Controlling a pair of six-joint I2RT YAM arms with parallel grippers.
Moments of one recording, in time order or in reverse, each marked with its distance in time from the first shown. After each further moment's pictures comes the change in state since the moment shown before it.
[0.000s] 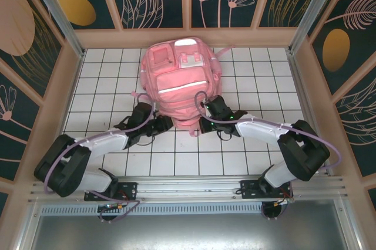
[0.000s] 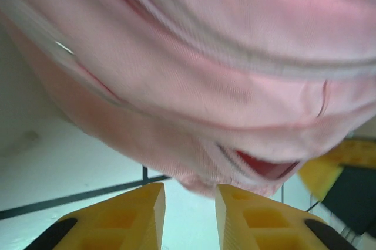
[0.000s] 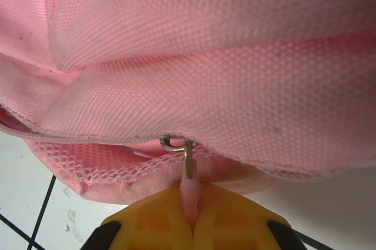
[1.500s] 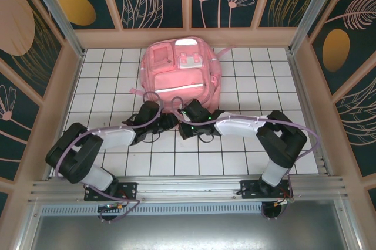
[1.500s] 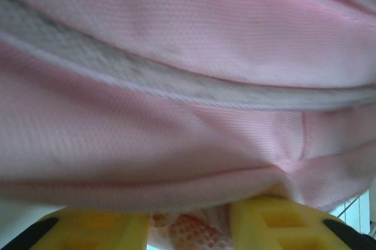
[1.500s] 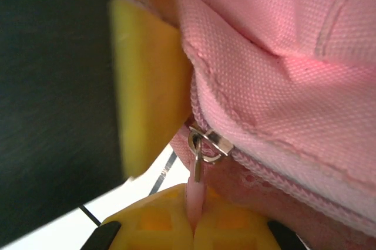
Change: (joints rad) left arm -0.024 0.093 0.037 0.086 -0.065 -0.027; right arm 0.194 0.209 0.195 -0.010 -0.061 0.042
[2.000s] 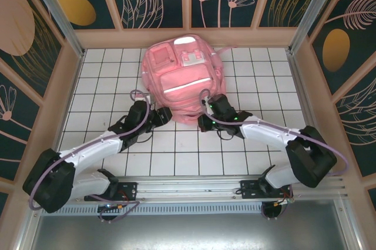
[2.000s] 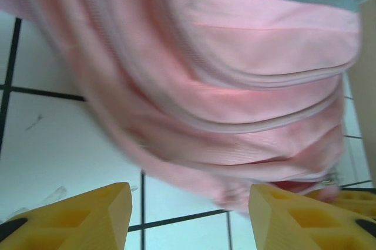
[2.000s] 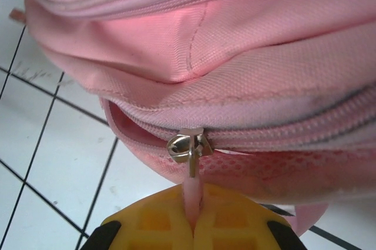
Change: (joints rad) left arm -0.009 -0.249 -0.008 -0.163 -0.208 0.056; right arm -0.211 -0.307 -0.229 0.046 -0.002 -0.001
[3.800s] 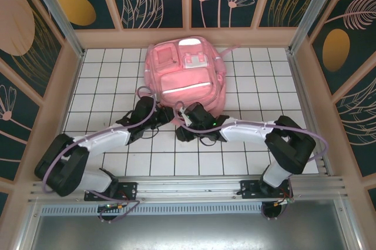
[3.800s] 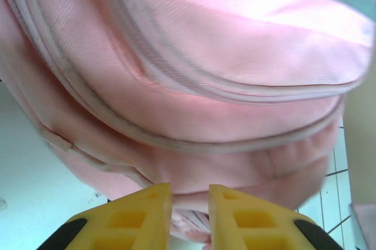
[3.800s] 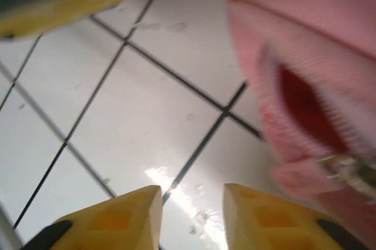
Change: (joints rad) left arm 0.010 0.119 0.064 0.045 0.117 -0.056; right arm 0.243 0.196 0.117 0.058 -0.019 -0.047
